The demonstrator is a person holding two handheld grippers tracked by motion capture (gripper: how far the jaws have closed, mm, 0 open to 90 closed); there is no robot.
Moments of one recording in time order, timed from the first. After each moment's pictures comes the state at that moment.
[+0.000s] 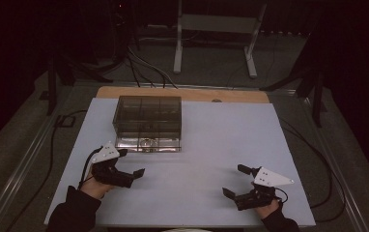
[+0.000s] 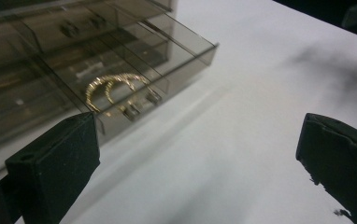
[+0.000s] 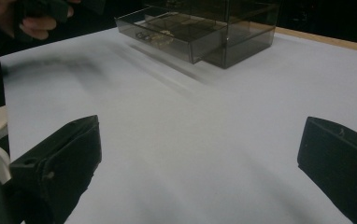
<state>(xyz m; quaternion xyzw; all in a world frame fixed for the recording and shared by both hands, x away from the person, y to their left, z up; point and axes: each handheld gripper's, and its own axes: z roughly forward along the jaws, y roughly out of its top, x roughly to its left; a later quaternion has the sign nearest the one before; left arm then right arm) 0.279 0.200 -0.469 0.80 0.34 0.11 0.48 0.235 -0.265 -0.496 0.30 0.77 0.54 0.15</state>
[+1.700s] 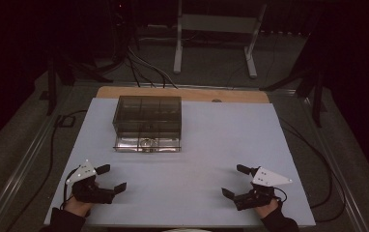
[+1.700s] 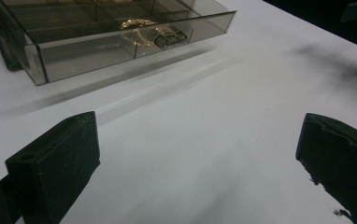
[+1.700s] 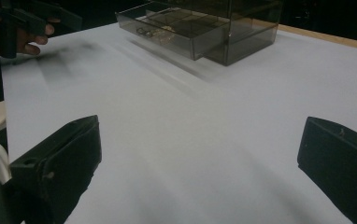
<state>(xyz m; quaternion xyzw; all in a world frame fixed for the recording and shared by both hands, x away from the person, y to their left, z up) 0.242 0.251 -0.508 0.76 0.38 0.11 0.51 0.237 -0.263 -0.498 0.29 0.78 0.54 0.15</state>
